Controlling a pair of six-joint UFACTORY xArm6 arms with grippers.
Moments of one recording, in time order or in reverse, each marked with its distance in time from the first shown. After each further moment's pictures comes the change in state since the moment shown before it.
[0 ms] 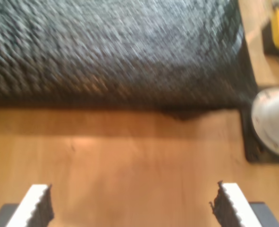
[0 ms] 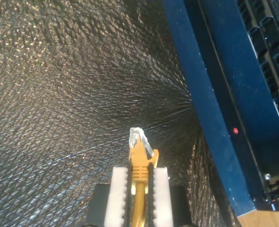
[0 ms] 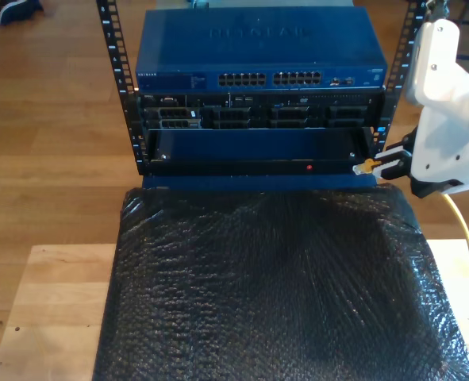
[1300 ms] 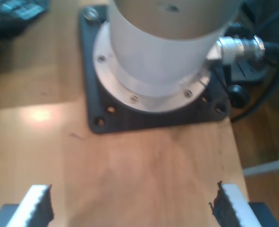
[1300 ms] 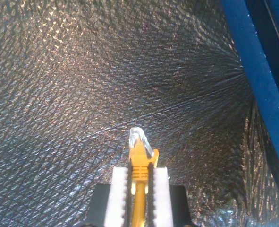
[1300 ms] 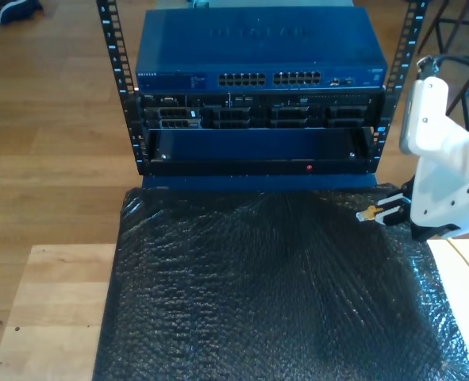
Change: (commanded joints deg) left arm 24.6 -21.6 47.6 19.0 -23.6 32.3; right arm -0.8 -1.6 7.4 -1.1 -0.1 -0.1
